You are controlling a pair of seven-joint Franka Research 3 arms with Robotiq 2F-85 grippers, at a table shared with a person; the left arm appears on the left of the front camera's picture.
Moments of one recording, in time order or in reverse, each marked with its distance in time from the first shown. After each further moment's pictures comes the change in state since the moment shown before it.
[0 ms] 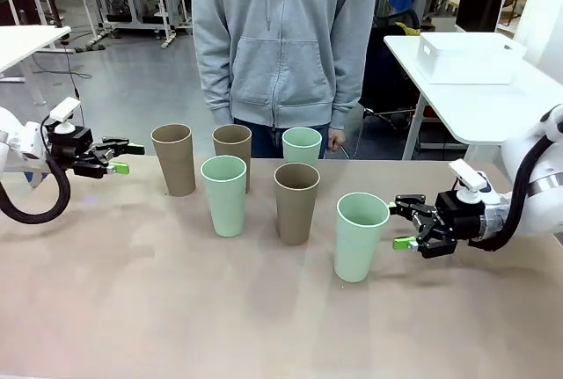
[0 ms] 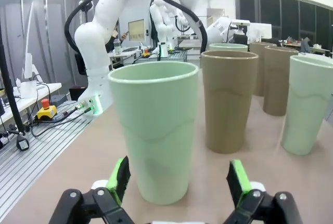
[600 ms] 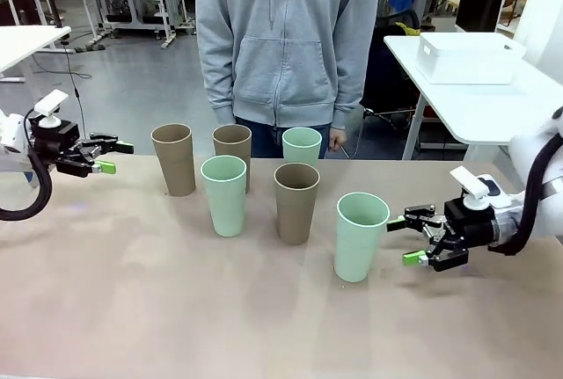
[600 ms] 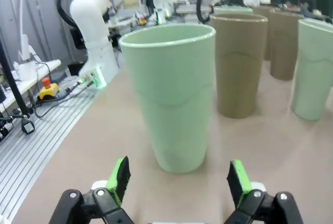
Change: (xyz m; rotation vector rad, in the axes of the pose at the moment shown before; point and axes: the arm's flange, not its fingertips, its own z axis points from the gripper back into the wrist) left arm 0.023 -0.023 0.015 -0.021 0.072 -0.001; right arm -0.001 0.020 0.011 -0.007 0.160 -0.041
